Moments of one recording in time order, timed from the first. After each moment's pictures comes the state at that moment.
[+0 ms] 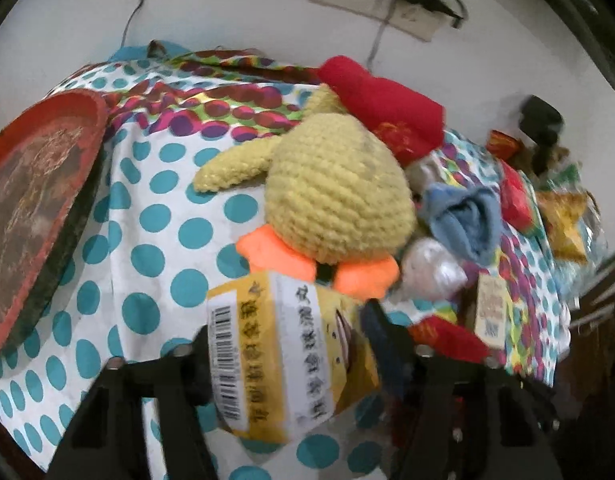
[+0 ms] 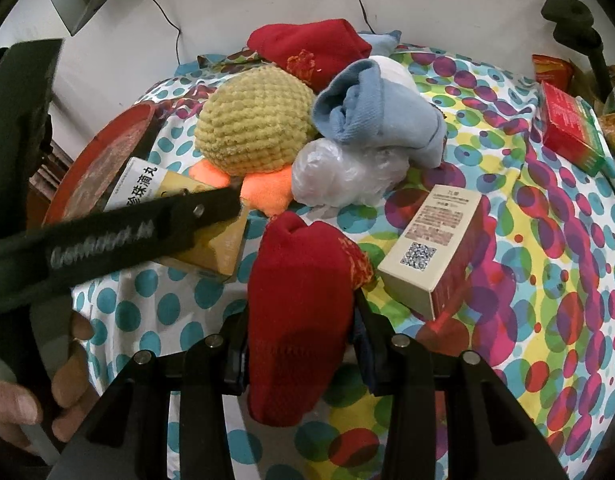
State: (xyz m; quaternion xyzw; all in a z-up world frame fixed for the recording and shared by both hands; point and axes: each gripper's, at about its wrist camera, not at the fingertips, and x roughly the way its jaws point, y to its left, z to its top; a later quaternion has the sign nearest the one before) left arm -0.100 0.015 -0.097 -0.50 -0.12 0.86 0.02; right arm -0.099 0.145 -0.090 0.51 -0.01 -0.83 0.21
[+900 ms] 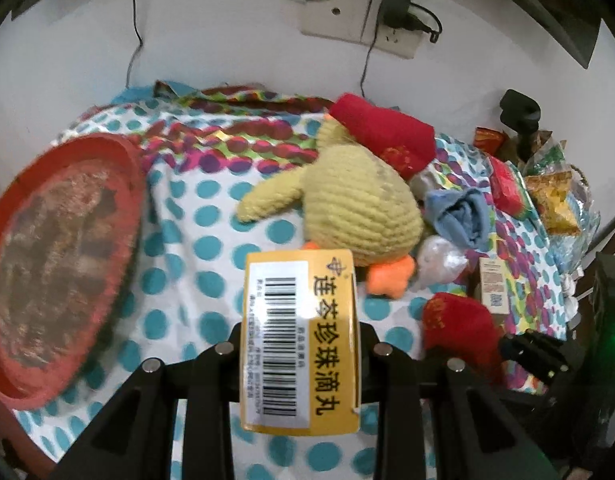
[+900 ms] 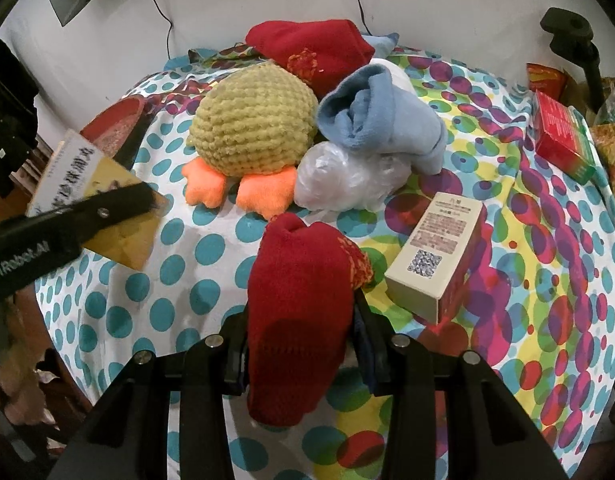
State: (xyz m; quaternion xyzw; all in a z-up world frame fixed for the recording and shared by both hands) left arm -0.079 -0.020 -0.064 -0.47 -0.06 0.88 0.03; right arm -0.097 0.134 -0.091 0.52 0.02 -0.83 0.19
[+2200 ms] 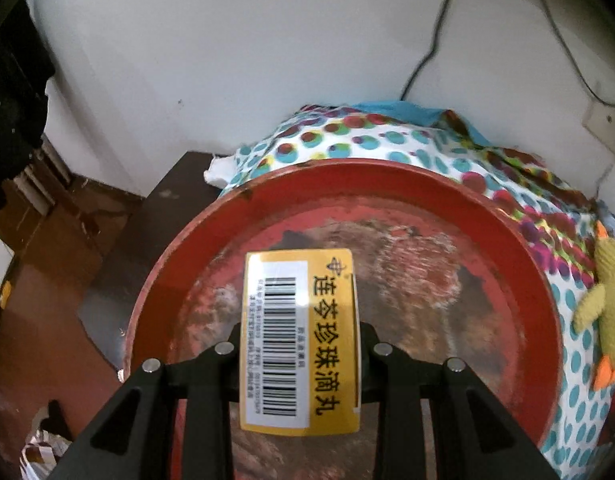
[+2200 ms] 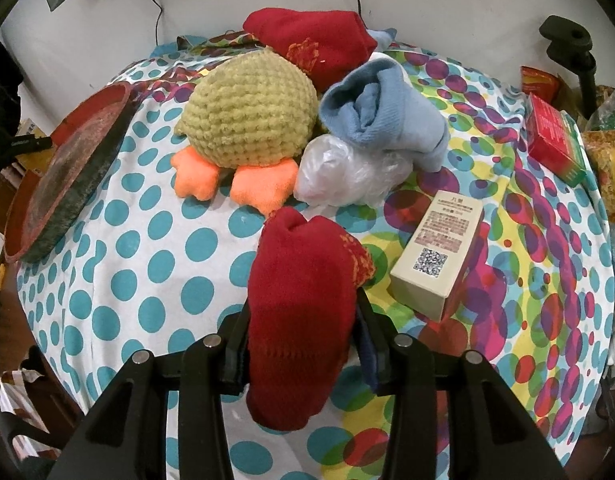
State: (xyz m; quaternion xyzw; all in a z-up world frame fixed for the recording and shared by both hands) left arm -0.132 -0.326 -0.064 -0.48 -0.06 0.86 -0.18; right arm -0.097 0.119 -0.093 0.53 0.05 -0.83 0.15
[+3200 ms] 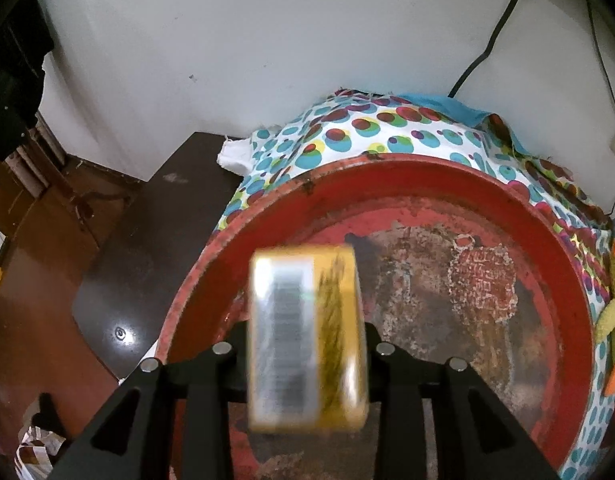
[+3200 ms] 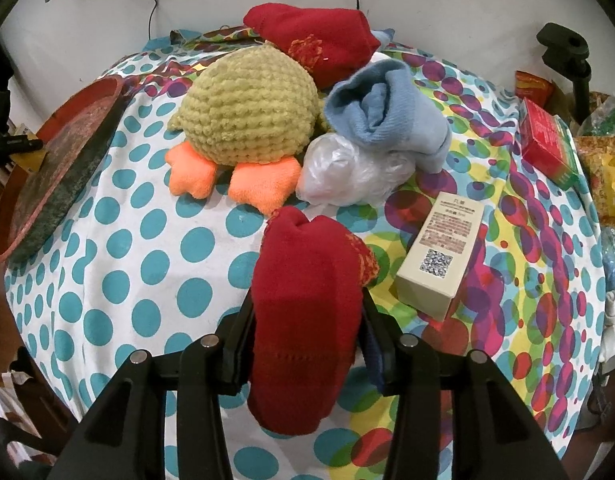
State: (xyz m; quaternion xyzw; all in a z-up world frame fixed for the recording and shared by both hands) left arm -0.137 -0.387 -0.083 -0.50 -0.09 0.85 -0.17; right arm -0.097 0.113 -0.095 0.53 0.07 -0.83 0.14
